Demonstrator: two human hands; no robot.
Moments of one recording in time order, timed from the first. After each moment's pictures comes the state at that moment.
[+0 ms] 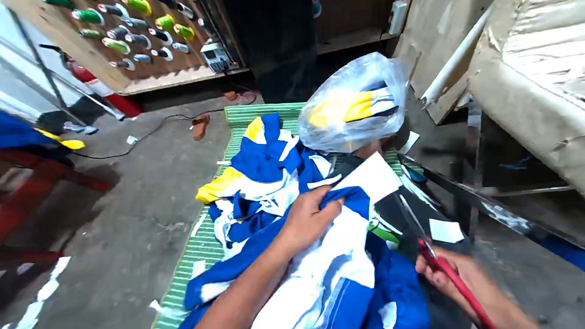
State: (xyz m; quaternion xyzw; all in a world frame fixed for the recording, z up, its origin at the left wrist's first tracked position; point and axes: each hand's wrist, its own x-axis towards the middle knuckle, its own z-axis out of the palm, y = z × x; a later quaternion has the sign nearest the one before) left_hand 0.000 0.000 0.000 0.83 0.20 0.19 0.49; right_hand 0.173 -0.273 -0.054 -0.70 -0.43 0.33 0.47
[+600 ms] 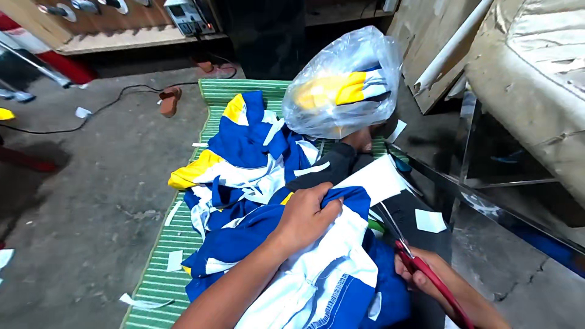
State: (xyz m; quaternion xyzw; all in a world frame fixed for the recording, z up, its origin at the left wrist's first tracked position) left_hand 0.009 -0.011 -0.016 0.85 0.21 0.14 0.46; right_hand 0.171 -0.277 -0.079 -0.64 -0.43 0.42 0.47
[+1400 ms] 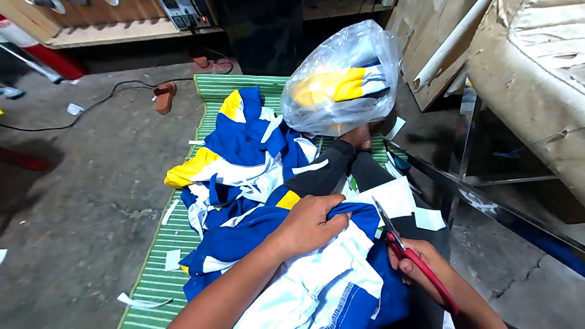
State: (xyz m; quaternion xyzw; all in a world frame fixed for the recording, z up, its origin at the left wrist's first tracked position) left_hand 0.007 -0.013 -0.017 0.87 0.10 0.06 0.48; right_hand 0.169 -0.255 -0.079 -0.63 -0.46 0.38 0.50
